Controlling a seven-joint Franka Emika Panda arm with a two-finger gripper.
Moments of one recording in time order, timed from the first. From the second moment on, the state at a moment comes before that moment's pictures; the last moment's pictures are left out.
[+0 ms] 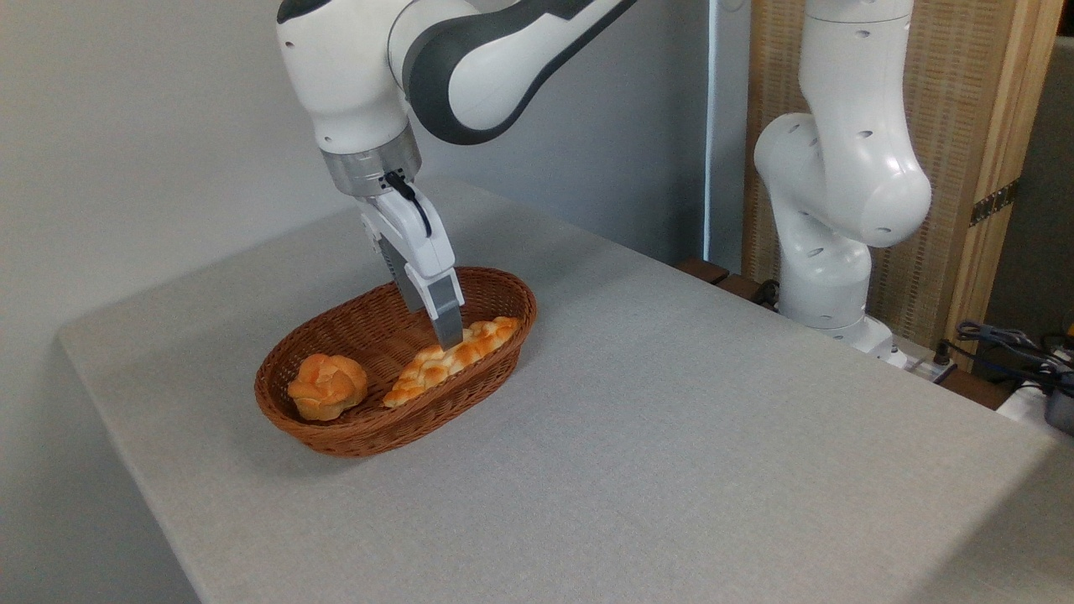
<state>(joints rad) -0.35 -0.03 0.03 -1.98 -0.13 1.86 0.64</state>
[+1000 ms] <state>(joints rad) -0.34 -0.01 0.26 -1.65 -0.05 1.70 0.69</state>
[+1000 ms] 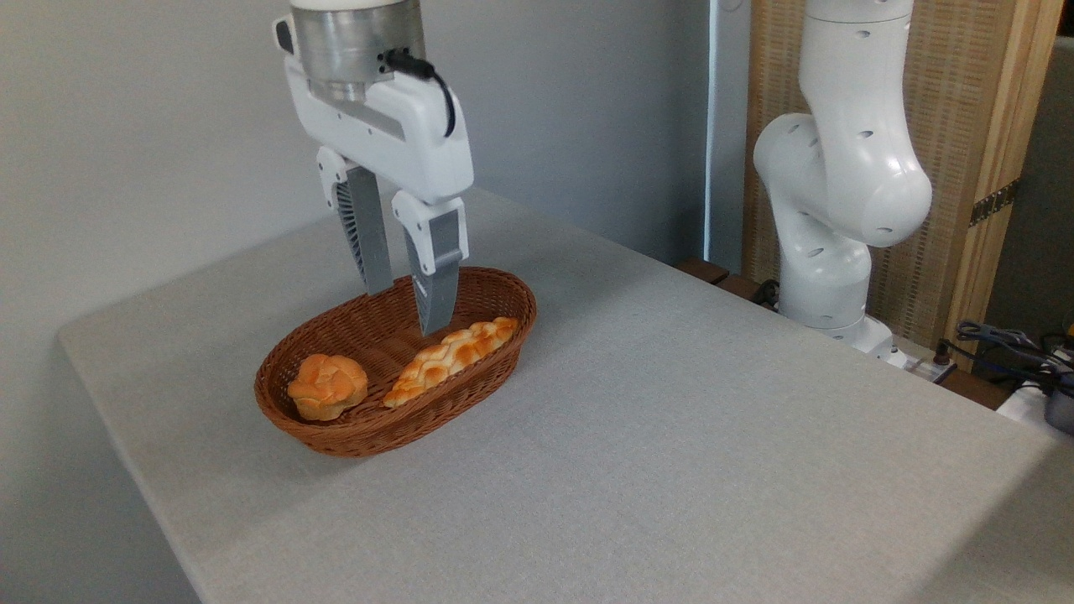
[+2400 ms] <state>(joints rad) -0.13 0.02 0.08 -1.63 -0.05 1.67 0.69</state>
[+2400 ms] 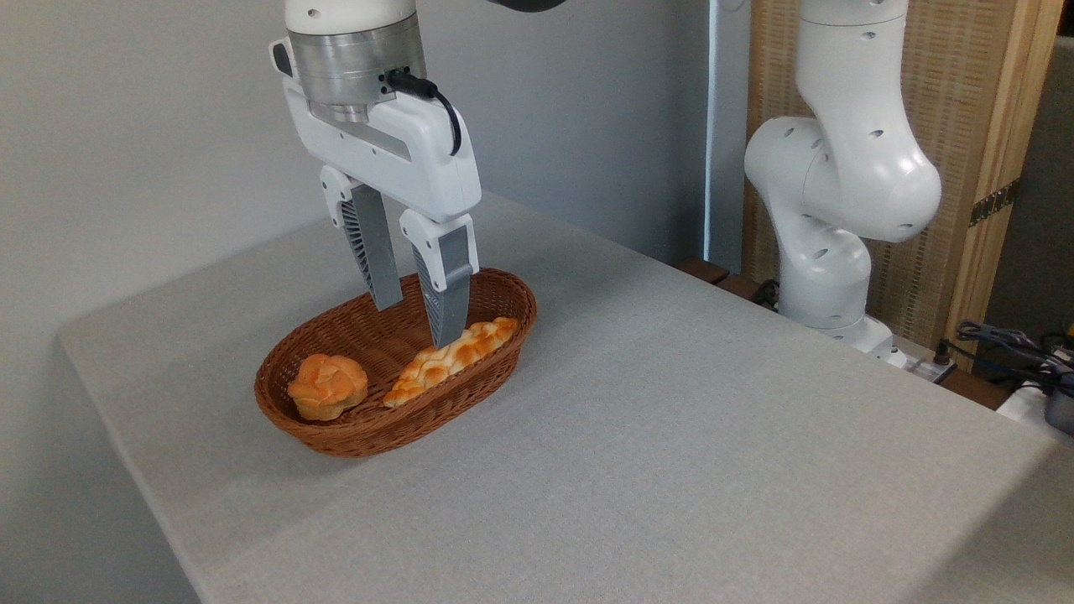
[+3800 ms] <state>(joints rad) -0.10 0.02 0.07 -1.63 -0.05 1.67 0.69</state>
